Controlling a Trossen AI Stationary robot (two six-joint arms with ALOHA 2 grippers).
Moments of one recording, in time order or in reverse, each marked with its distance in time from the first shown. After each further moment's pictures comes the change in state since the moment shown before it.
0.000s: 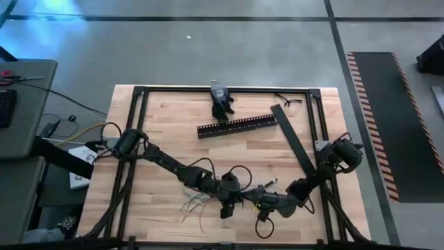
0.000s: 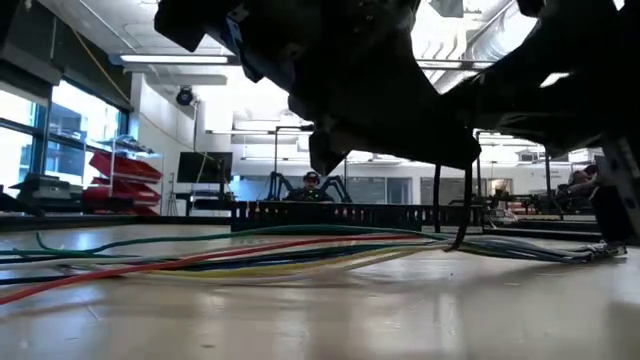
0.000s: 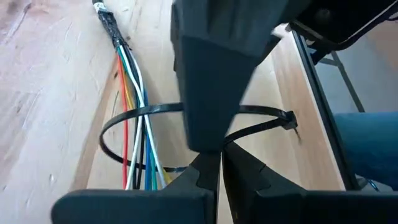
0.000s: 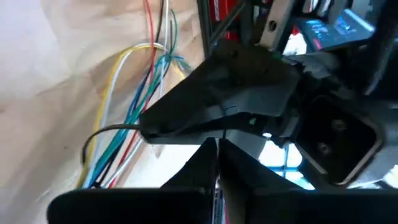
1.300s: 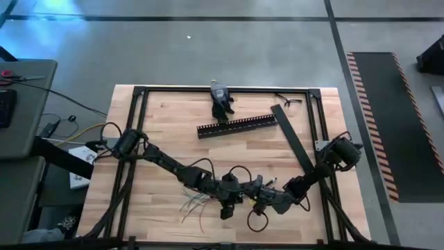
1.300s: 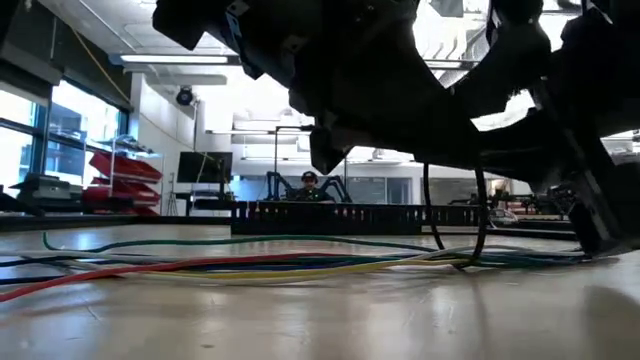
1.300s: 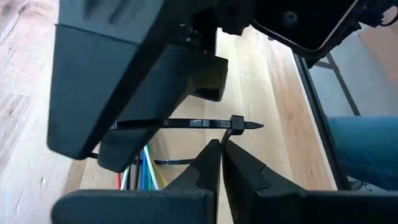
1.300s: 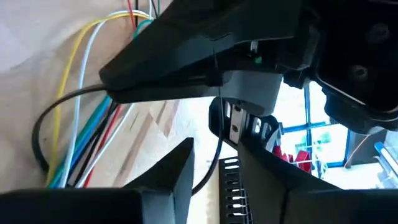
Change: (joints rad) left arm -0.008 0.000 0.000 0.003 0.002 -0.010; right arm -0.052 0.000 0.000 -0.034 0.041 0.215
